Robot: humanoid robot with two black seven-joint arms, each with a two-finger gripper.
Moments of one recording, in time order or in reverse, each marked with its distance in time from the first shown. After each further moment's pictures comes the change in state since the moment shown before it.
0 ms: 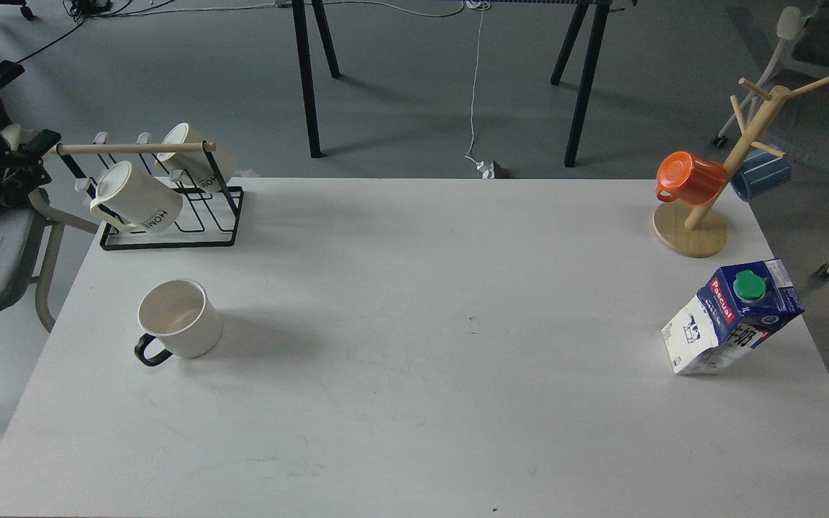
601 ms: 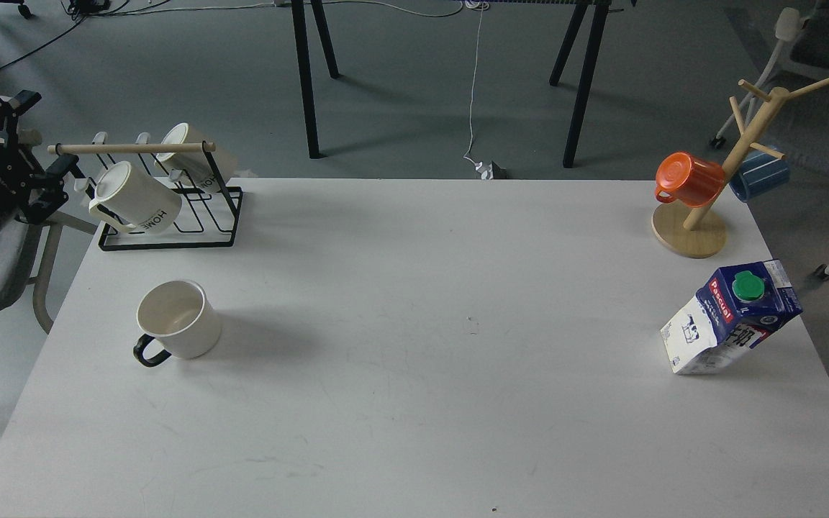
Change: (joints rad) left arm -0.019 -0.099 -0.017 0.119 -0.008 -0.001 0.000; right arm 0.004 0.029 -0.010 0.012 0.000 0.000 0.000
